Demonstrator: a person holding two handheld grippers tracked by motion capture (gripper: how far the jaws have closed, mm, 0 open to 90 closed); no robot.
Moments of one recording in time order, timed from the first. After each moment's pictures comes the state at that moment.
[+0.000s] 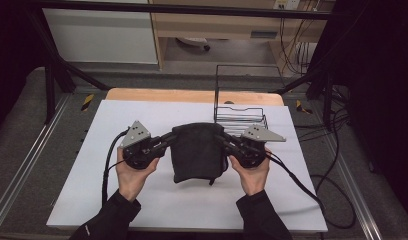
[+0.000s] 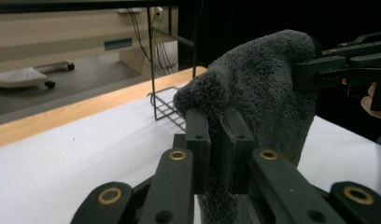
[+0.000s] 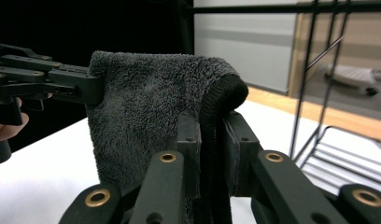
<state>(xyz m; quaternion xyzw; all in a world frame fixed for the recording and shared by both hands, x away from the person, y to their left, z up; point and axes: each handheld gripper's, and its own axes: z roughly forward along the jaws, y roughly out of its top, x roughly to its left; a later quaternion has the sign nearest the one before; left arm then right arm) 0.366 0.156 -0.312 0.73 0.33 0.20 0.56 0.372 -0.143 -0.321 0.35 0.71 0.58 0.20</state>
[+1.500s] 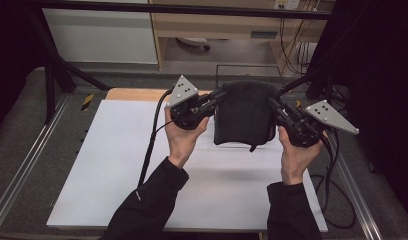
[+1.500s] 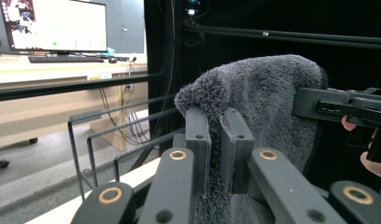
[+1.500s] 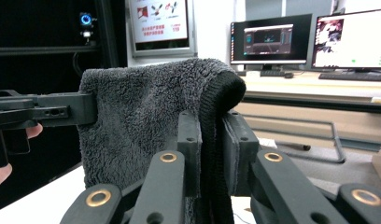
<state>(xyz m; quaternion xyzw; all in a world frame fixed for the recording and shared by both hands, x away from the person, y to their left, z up) 0.414 0.049 -0.230 0.67 0.26 0.21 0.66 0.365 -0.230 -0.239 0.37 0.59 0.62 0.36</state>
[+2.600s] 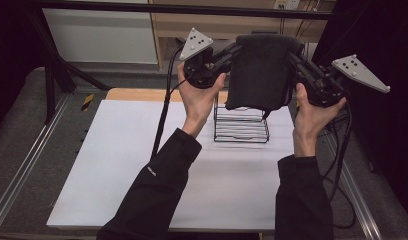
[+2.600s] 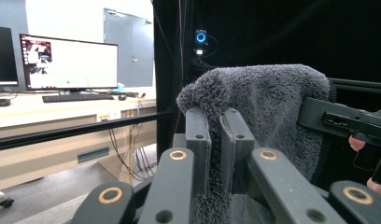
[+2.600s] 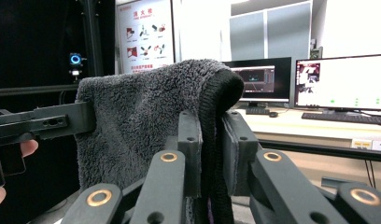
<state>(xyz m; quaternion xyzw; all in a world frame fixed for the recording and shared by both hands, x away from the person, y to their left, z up) 0.452 0.021 -0.154 0.63 0.25 0.24 0.70 0.404 -0.249 -0.165 0.36 0.54 0.65 0.40</state>
